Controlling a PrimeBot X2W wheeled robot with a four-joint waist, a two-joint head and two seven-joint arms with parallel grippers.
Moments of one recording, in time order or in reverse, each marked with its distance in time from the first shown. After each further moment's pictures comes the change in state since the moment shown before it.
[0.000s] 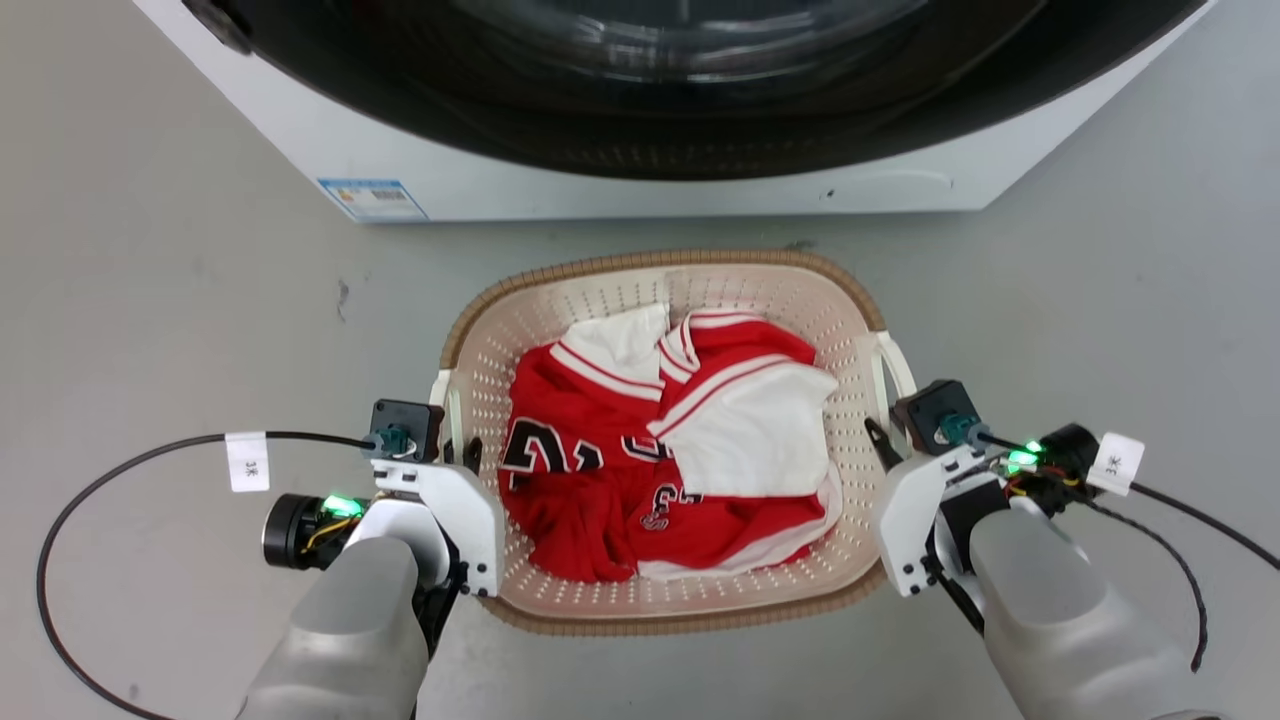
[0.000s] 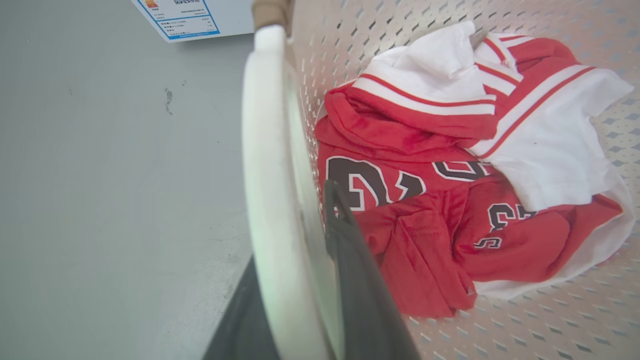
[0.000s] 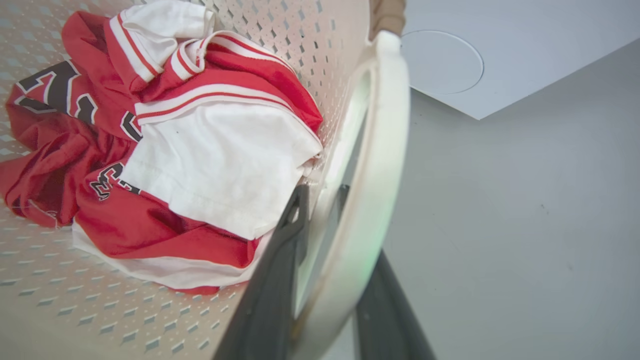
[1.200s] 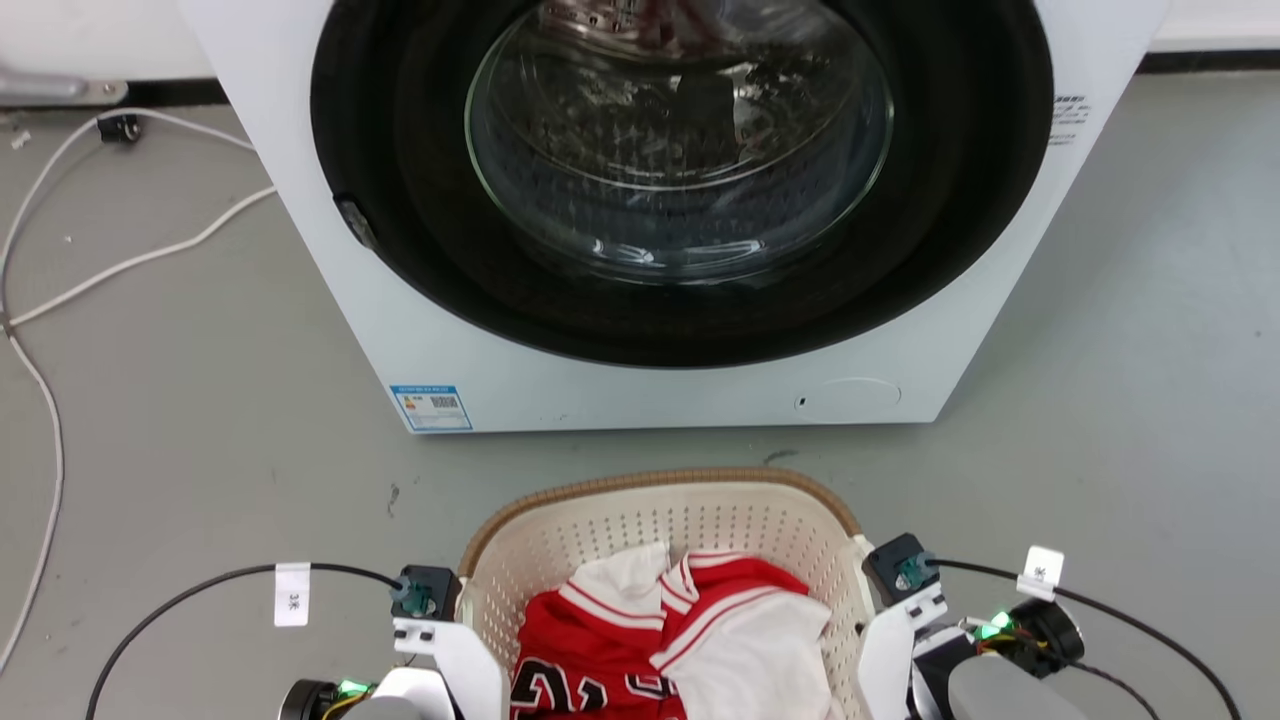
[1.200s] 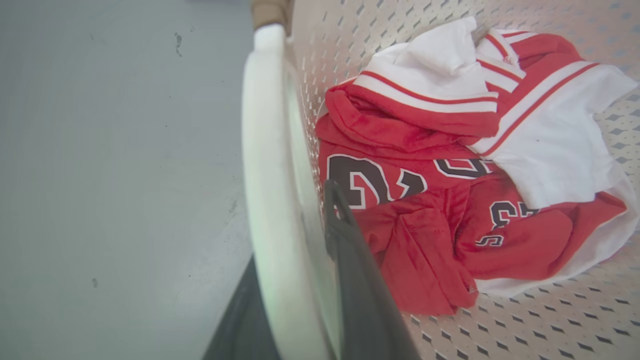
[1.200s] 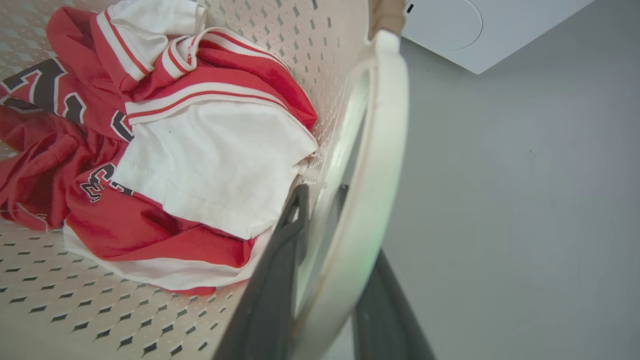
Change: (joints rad) left arm 0.221 0.014 -0.196 -0.009 -0.222 0.000 0.218; right arm 0.181 -0.003 0.308 0.021 0.312 0.000 0.227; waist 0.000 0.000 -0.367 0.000
